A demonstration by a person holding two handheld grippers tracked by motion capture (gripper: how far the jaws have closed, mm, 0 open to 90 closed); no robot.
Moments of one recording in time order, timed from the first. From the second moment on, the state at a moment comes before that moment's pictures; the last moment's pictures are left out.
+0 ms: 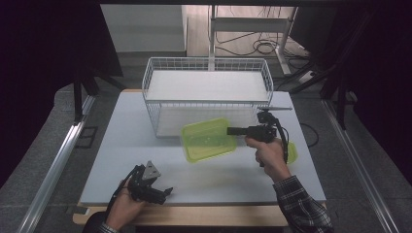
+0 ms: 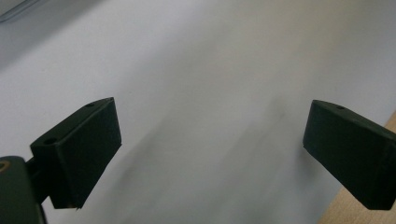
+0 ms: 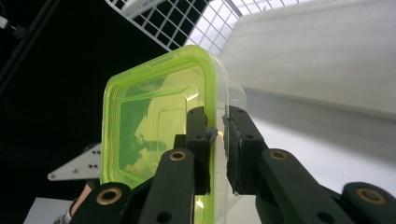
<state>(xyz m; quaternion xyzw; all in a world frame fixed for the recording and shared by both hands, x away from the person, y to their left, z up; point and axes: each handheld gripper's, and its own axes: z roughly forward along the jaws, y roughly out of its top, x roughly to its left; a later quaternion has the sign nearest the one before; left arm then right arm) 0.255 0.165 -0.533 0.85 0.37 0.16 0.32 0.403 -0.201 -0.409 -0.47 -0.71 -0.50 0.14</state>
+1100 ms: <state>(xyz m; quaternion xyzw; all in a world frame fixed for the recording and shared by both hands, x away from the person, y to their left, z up) 0.256 0.167 -0.532 0.85 0.38 0.16 0.33 0.452 -0.196 -0.329 -0.49 -0.67 -0.55 0.07</state>
